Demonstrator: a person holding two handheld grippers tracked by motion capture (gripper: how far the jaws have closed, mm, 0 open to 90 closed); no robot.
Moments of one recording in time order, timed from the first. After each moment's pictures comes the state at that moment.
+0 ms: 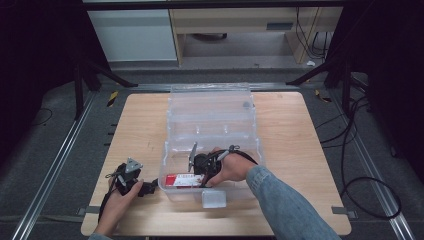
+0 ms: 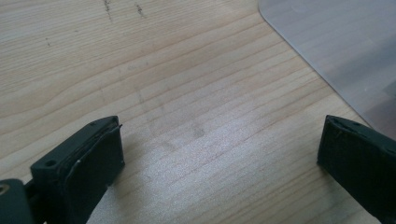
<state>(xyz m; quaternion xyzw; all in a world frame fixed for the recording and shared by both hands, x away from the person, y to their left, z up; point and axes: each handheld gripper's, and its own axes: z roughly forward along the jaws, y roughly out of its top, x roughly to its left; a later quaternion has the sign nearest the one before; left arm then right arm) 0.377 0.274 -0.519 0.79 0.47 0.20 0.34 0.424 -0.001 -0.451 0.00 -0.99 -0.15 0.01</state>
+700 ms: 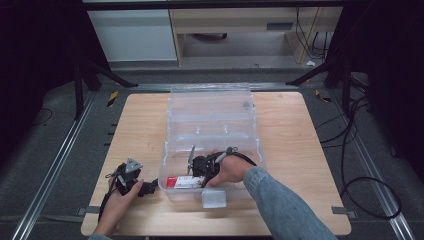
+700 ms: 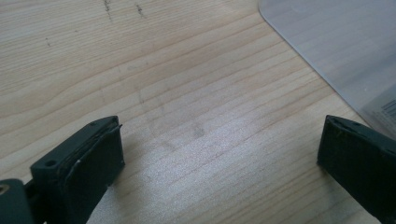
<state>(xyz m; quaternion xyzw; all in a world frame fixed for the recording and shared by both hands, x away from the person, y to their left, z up) 0.377 0.274 -0.519 0.79 0.47 0.20 0.34 0.424 0.004 -0.461 -0.01 -0.99 -0.13 0.01</state>
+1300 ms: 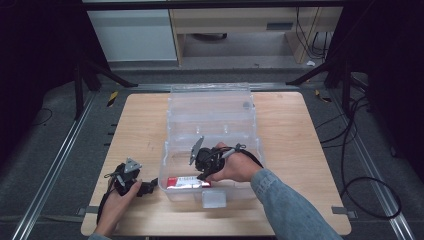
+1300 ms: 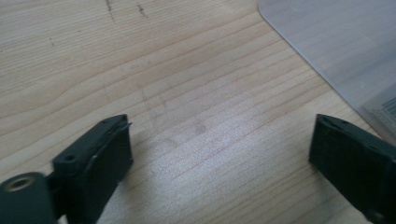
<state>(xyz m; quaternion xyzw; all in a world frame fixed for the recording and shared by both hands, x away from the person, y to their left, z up) 0.374 0.277 -0.514 0.79 0.47 0.20 0.34 0.417 -0.012 -0.419 -0.04 -0.98 -0.21 -0.04</state>
